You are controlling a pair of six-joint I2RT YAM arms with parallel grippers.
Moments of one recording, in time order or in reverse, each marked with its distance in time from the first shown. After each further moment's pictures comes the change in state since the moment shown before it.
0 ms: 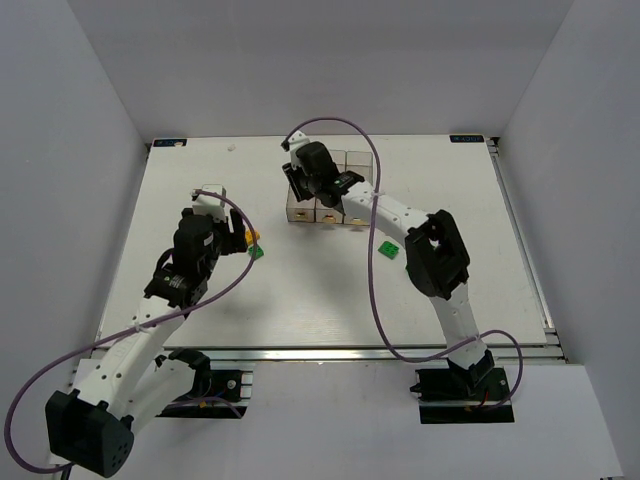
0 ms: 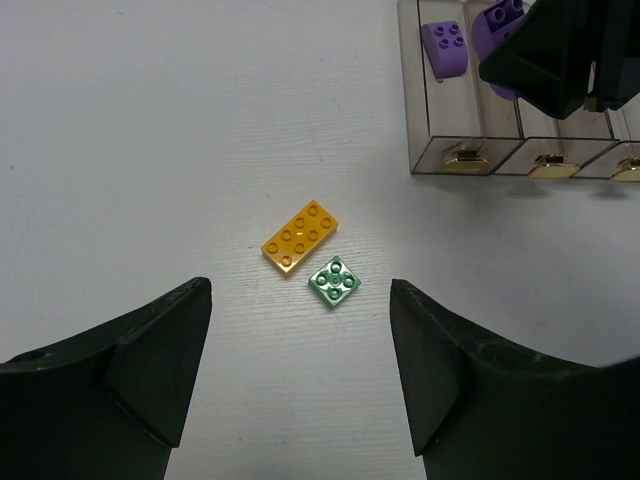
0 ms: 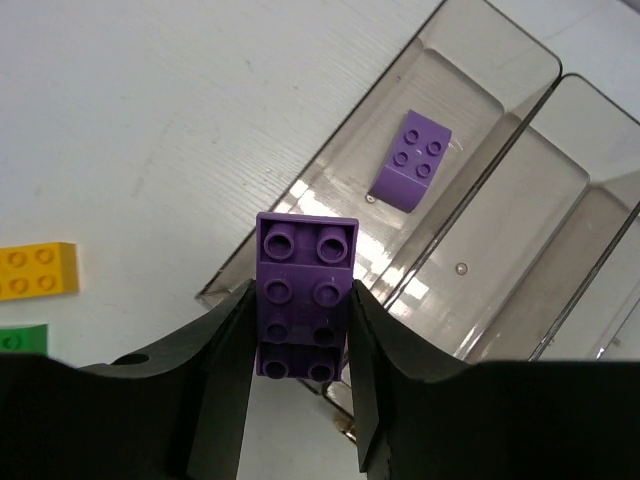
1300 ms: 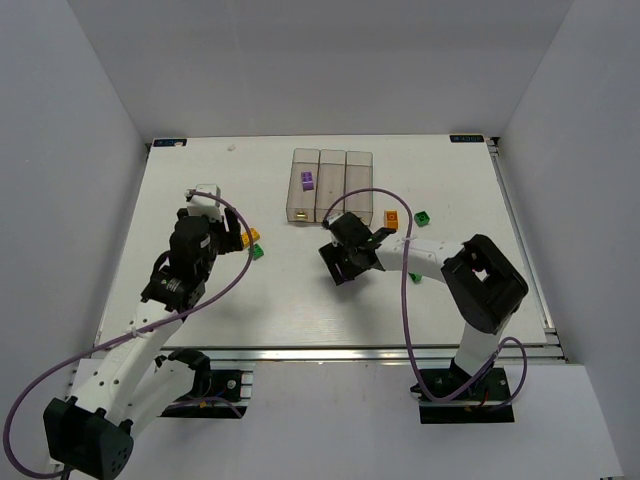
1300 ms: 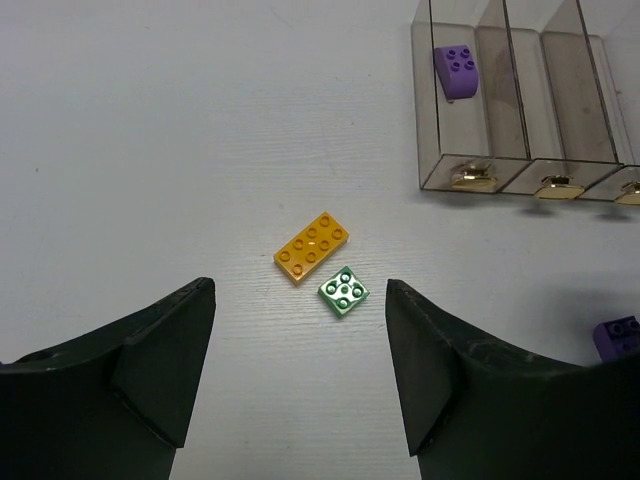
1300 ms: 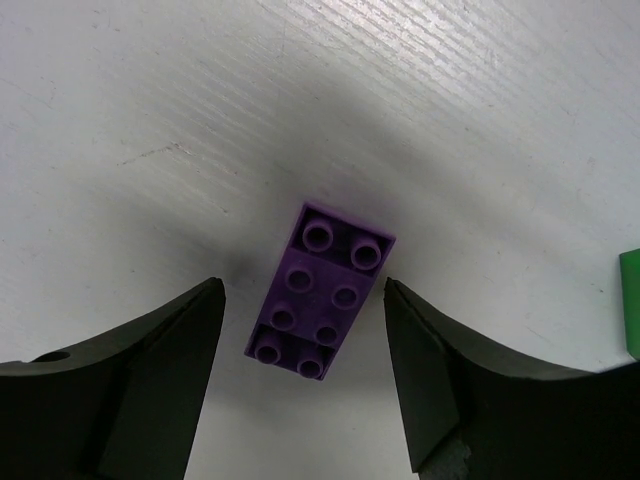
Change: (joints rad) left arm 0.006 -0.024 0.000 0.000 -0.034 -0.007; right arm 0.055 -0.404 -0.815 -0.088 -0.061 0.178
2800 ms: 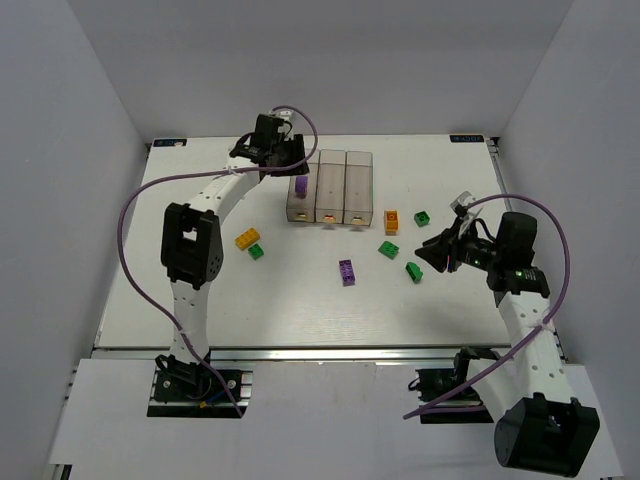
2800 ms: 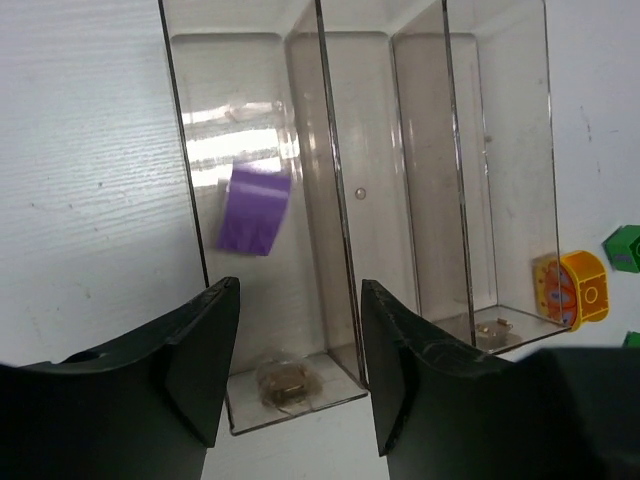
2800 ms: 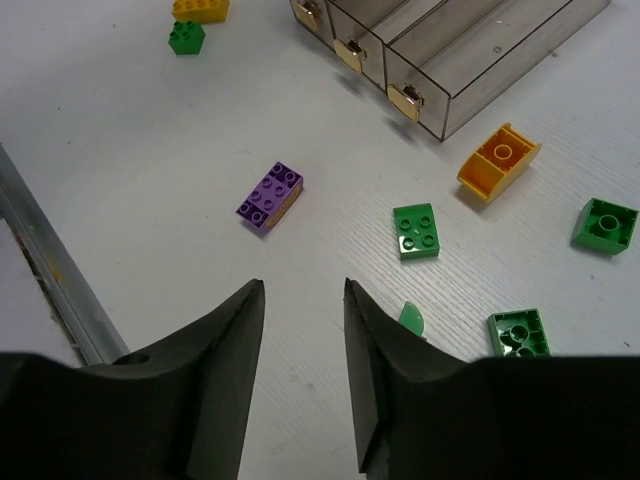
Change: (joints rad) left arm -0.008 1.297 1.195 -0.240 0.405 -0.173; right arm -0.897 -0.907 -0.382 -0.024 -1.026 -0.456
